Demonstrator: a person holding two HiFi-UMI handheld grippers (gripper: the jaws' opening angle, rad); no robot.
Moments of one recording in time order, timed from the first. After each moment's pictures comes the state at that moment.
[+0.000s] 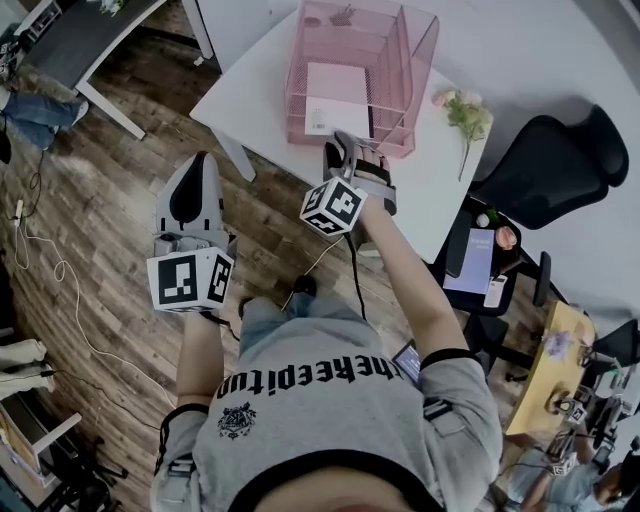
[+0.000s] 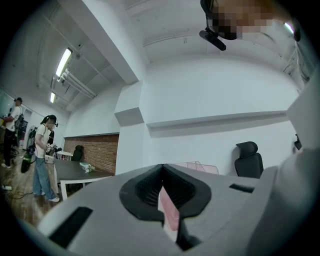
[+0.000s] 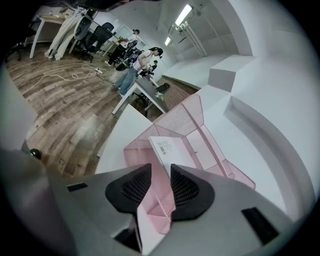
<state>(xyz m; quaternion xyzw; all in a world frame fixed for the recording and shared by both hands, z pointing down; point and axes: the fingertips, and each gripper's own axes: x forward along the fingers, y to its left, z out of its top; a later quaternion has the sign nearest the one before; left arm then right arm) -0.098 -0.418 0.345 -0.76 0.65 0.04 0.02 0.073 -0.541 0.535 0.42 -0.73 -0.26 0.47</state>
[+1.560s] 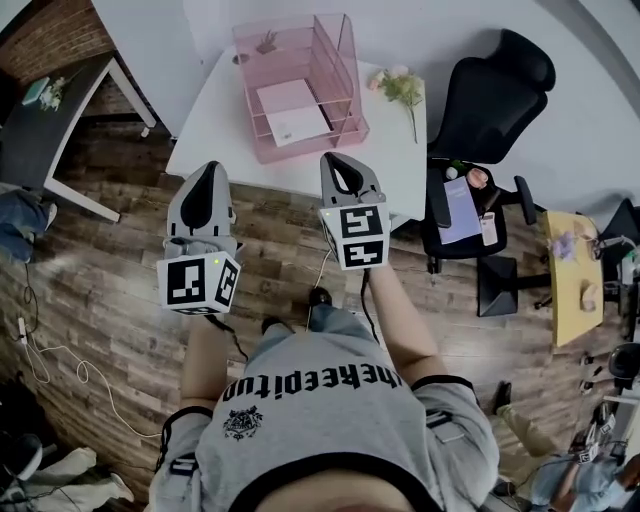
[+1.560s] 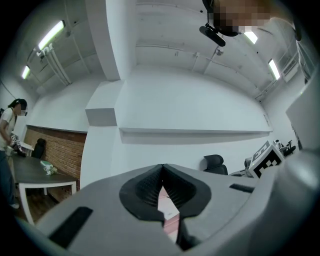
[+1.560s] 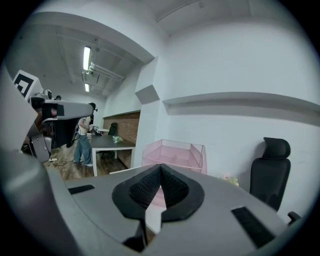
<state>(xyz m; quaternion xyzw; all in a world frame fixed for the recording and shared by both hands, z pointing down) -0.085 -0.405 0.301 -0.87 0.49 0.07 0.04 0.087 -0.422 0.384 0.63 -0.77 0.01 0.14</state>
